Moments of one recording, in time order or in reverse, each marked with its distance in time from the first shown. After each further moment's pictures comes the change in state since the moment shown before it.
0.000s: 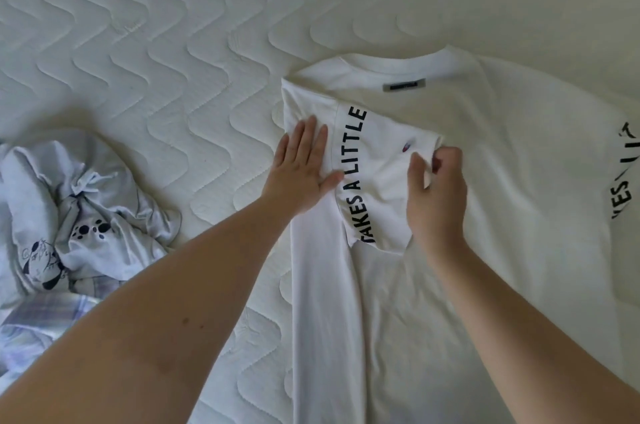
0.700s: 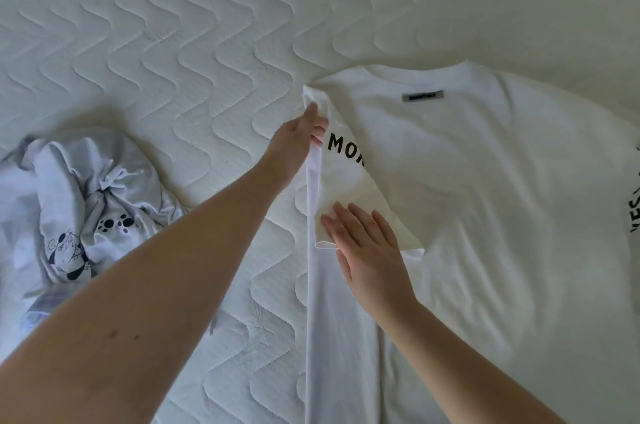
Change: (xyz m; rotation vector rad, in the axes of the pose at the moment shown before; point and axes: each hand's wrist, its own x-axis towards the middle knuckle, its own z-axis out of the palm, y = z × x) left_hand 0.014 -0.029 -0.079 -1.289 -0.031 -0.381; right_hand -0.098 -0.012 0.028 -0.431 -0.468 -0.703
